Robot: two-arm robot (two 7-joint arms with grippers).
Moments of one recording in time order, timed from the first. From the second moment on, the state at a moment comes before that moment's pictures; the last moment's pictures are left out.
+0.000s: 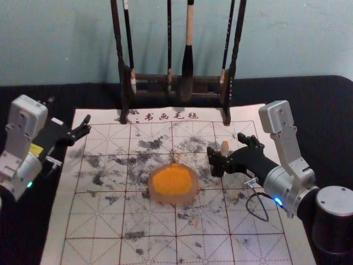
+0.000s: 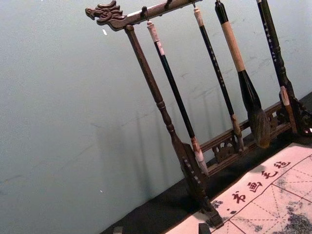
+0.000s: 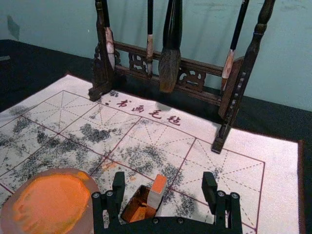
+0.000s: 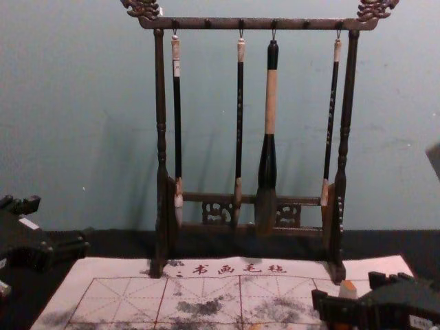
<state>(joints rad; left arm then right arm) -0.20 0.60 0.45 -1.41 -0.25 -0.12 0.03 0.11 0.40 -0.43 -1.58 0.35 0.25 0.08</state>
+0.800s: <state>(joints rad) -0.20 0.60 0.45 -1.41 -0.25 -0.12 0.03 0.11 0.40 -0.44 -1.58 0.35 0.25 0.08</state>
